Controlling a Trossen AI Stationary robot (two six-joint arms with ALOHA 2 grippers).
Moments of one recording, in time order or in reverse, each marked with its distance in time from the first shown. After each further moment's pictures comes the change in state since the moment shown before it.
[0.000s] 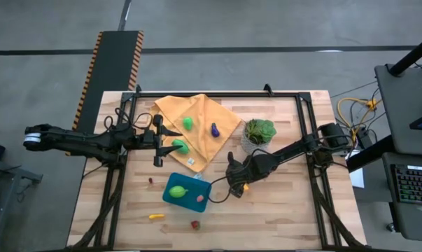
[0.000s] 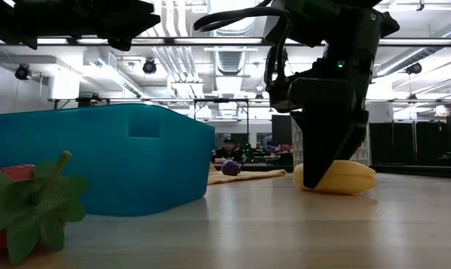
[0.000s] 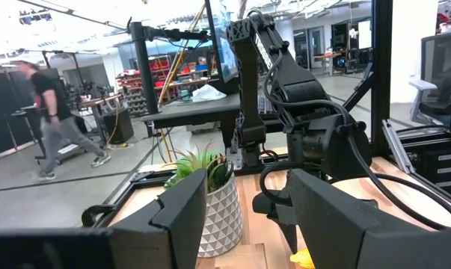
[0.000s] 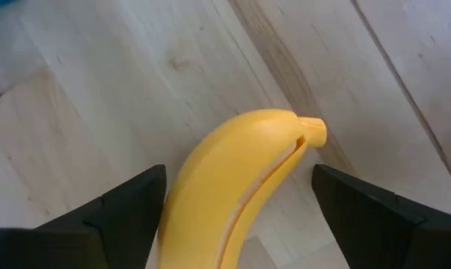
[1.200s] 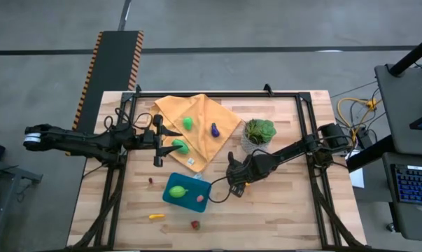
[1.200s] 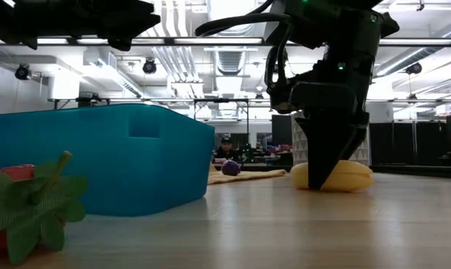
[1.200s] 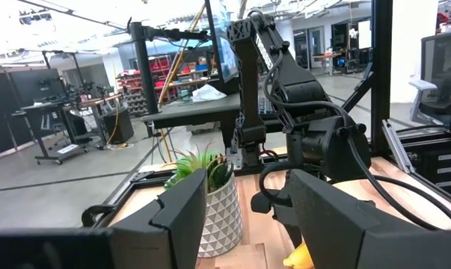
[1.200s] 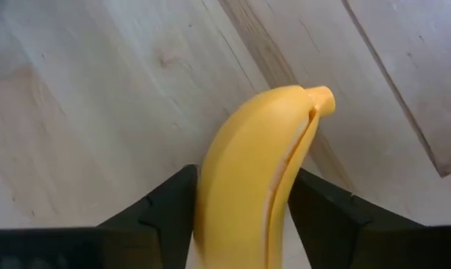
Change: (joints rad) left arm 0.000 0.000 0.000 0.000 0.000 0.000; right arm 0.012 0.003 0.002 -0.012 -0.001 0.000
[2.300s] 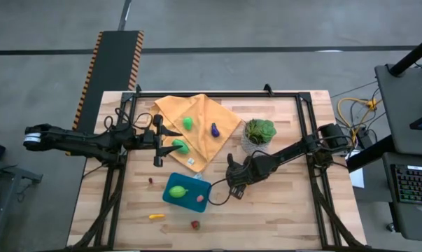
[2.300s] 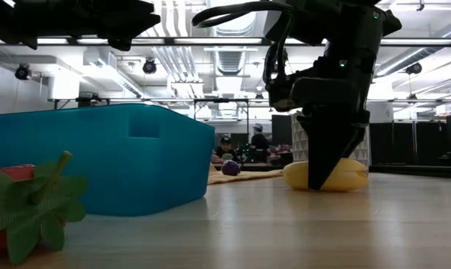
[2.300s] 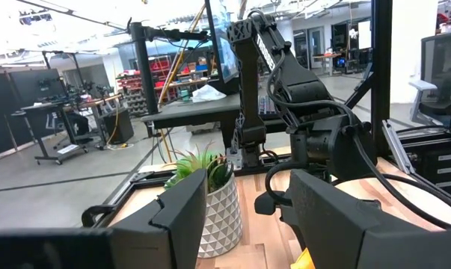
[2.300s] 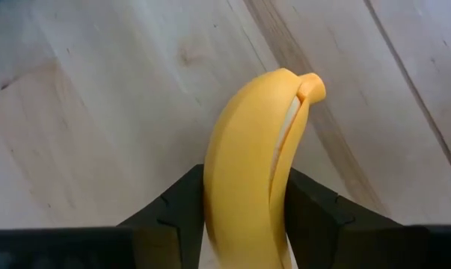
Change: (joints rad) left arm 0.000 0.000 0.000 0.001 0.000 0.000; right arm 0.002 -0.008 0.007 0.010 0.018 -0.026
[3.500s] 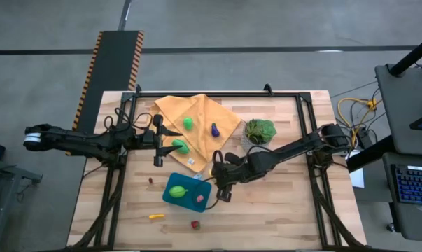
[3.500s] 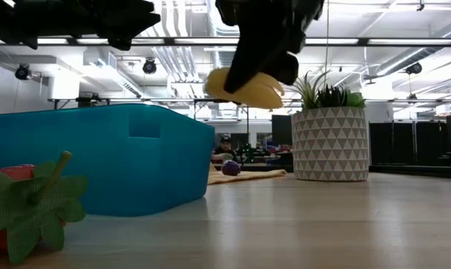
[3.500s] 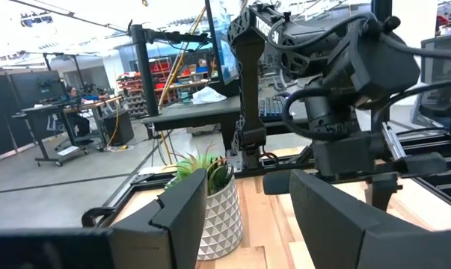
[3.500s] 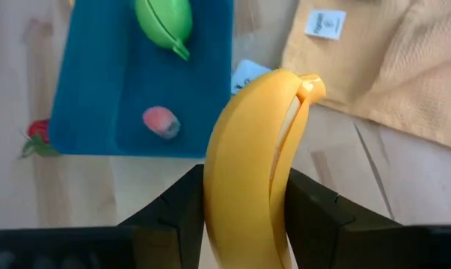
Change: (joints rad) left arm 0.000 0.000 0.000 0.007 0.000 -0.001; right arm 0.003 -0.006 0.296 0.008 0.062 -0.273
